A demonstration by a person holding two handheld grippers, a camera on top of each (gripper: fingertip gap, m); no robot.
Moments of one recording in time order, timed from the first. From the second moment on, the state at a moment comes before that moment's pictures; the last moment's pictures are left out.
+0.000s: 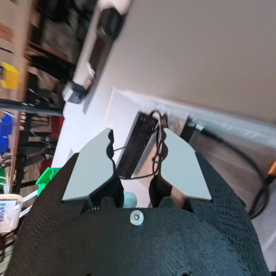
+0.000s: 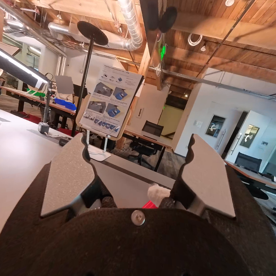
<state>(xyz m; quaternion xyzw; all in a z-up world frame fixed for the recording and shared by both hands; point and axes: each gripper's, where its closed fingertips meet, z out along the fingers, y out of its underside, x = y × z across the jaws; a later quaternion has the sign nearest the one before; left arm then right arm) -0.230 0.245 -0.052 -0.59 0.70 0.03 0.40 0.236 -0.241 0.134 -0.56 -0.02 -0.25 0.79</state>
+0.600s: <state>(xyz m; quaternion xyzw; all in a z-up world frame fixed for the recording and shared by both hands) -0.253 0.333 -0.165 -0.53 0.80 0.17 0.24 0.246 -0.236 0.127 -0.57 -0.02 -0.27 0.78</state>
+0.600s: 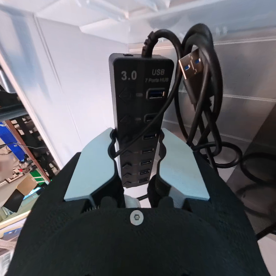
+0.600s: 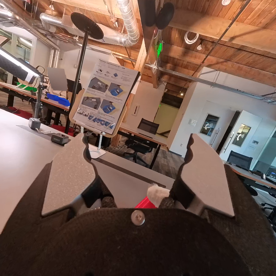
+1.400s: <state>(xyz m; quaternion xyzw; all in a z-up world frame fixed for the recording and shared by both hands) -0.233 0.306 0.069 -0.55 0.61 0.11 0.57 0.231 -0.221 0.121 -0.59 -0.05 -0.25 0.77</state>
